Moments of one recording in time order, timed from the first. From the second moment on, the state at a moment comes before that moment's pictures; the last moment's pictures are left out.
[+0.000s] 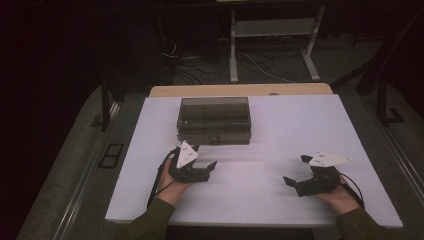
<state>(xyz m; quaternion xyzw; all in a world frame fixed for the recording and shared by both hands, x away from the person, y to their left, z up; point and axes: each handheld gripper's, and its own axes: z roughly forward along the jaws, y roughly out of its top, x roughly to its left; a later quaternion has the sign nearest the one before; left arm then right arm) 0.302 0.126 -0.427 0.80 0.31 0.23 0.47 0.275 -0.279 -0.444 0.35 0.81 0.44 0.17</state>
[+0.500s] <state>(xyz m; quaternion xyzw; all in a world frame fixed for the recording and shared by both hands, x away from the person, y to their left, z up) 0.306 0.129 -0.420 0.80 0.31 0.21 0.47 0.275 -0.278 -0.444 0.35 0.81 0.43 0.17</state>
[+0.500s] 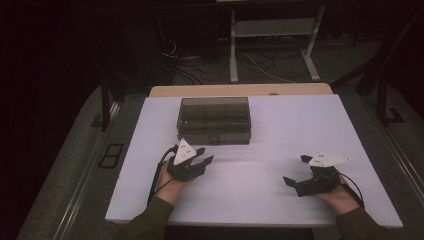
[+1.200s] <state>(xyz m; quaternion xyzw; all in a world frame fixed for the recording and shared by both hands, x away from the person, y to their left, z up) 0.329 0.141 -0.398 0.80 0.32 0.15 0.48 0.276 -0.279 -0.445 0.36 0.81 0.43 0.18</state>
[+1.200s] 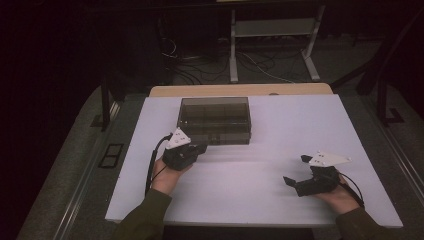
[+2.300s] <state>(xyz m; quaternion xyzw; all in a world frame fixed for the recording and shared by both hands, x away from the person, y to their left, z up) 0.381 0.132 -0.366 0.80 0.33 0.14 0.48 0.276 -0.279 -0.445 0.36 0.81 0.43 0.18</state>
